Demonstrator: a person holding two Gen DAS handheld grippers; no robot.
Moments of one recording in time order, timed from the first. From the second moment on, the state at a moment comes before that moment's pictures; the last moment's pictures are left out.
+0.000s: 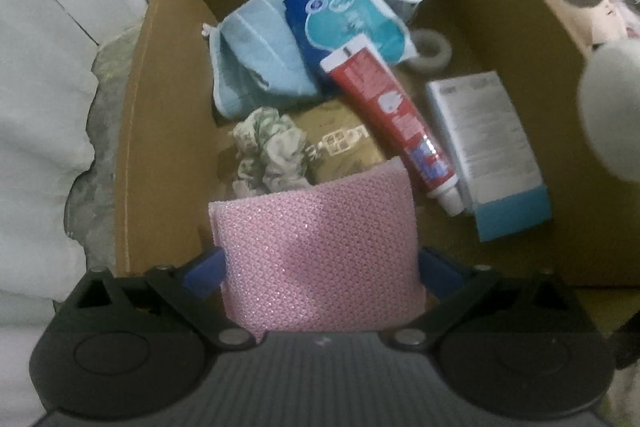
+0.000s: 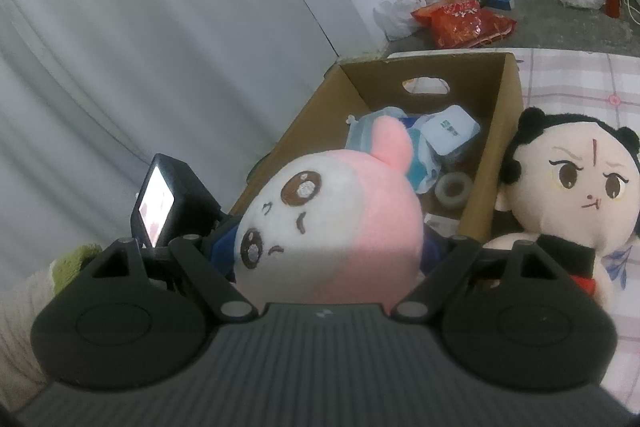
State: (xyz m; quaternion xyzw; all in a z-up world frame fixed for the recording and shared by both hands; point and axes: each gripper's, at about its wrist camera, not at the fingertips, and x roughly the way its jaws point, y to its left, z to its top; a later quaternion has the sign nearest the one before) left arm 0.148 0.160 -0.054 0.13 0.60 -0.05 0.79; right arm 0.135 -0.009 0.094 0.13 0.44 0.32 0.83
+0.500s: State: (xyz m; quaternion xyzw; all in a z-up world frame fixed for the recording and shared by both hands) left arm 0.159 0.170 -0.081 0.10 0.64 -0.05 0.76; right arm 0.144 -0.018 0.087 0.14 0.45 0.32 0.82
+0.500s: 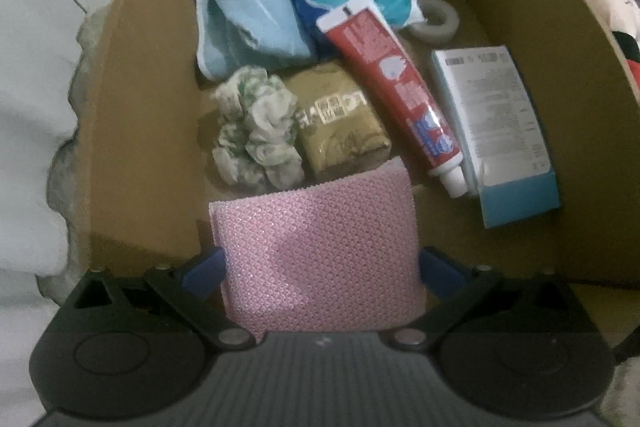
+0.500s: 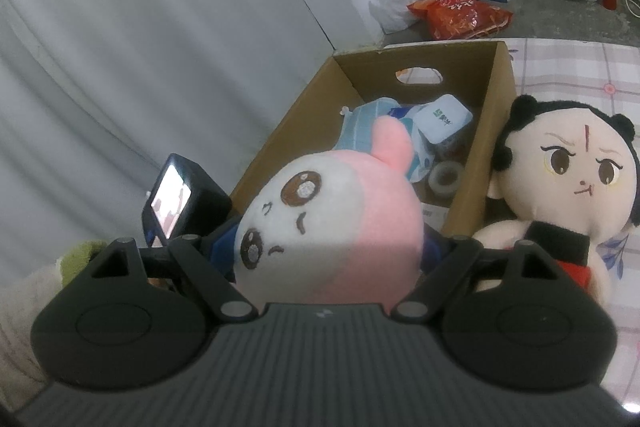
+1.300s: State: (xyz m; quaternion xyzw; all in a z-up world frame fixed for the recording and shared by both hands) left arm 0.143 0.212 -0.061 0.01 0.60 -0.11 0.79; right arm 0.180 0.028 0.070 0.08 0.48 0.33 0.81
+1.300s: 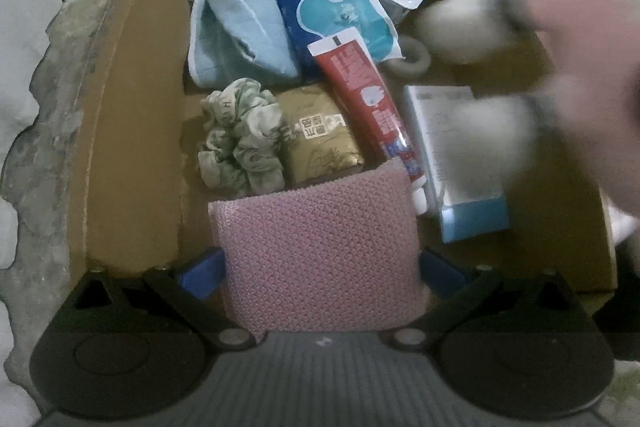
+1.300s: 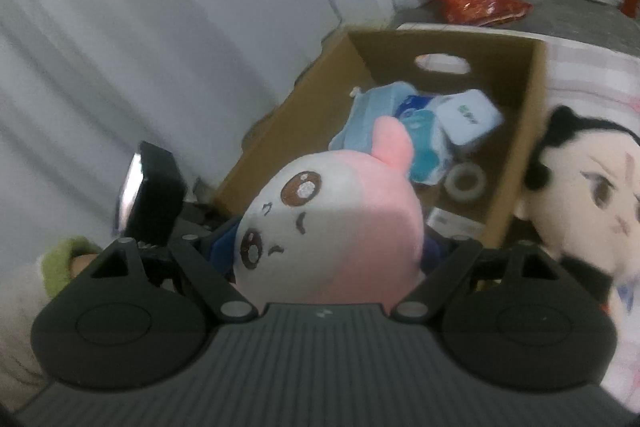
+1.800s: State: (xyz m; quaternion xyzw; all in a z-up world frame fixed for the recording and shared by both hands) left arm 0.114 0.233 -0.029 -0.01 0.53 -0.14 0.84; right arm 0.240 0.137 -0.022 -0.05 0.59 0.34 0.73
